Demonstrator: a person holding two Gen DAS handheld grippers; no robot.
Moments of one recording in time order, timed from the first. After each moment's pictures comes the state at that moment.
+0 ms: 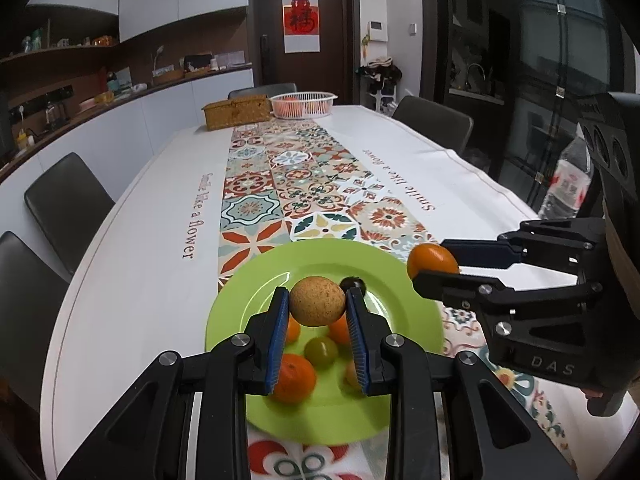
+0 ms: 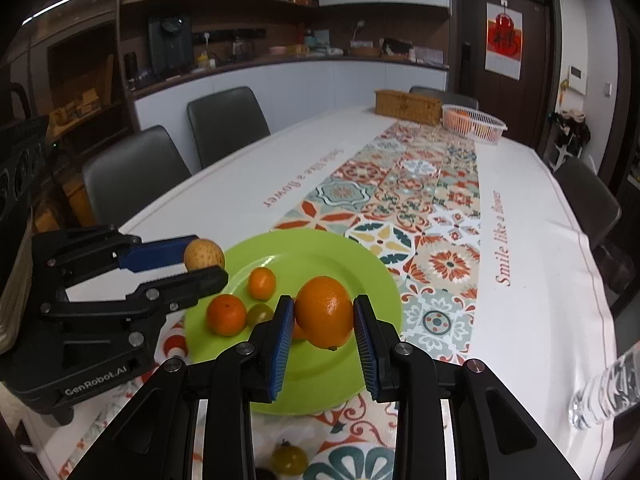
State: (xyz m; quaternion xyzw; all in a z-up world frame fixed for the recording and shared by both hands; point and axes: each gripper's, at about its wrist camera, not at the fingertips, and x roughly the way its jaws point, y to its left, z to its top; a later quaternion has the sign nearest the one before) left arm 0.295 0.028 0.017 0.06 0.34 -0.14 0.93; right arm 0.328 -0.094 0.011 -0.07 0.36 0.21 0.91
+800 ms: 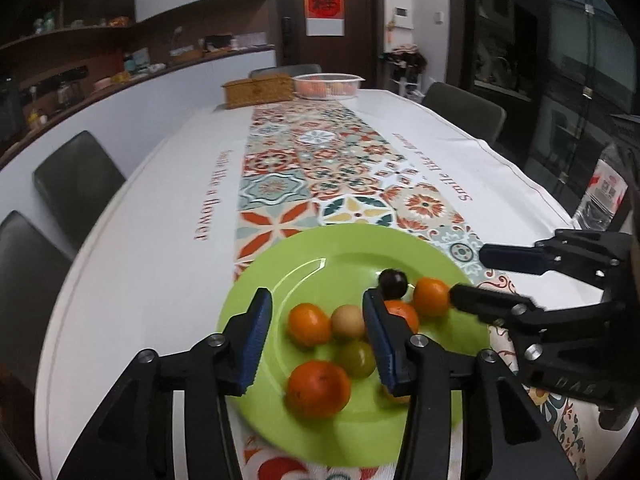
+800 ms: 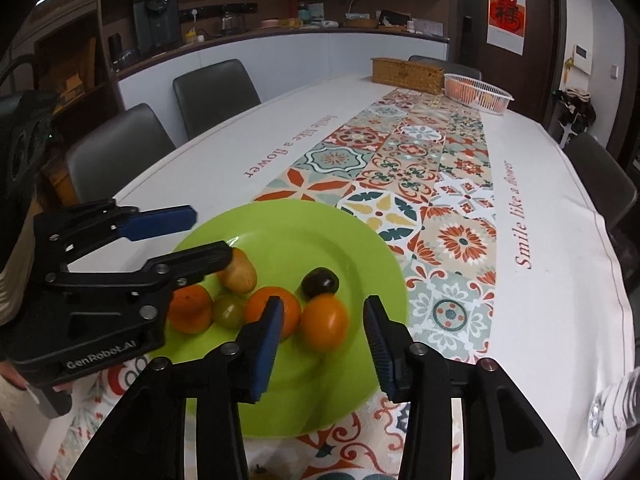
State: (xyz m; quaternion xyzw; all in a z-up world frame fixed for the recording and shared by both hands) left arm 0.313 0.042 -0.004 0.05 0.36 -0.10 0.93; right arm 0.352 -0.092 -0.018 -0.07 0.39 0.20 0.90
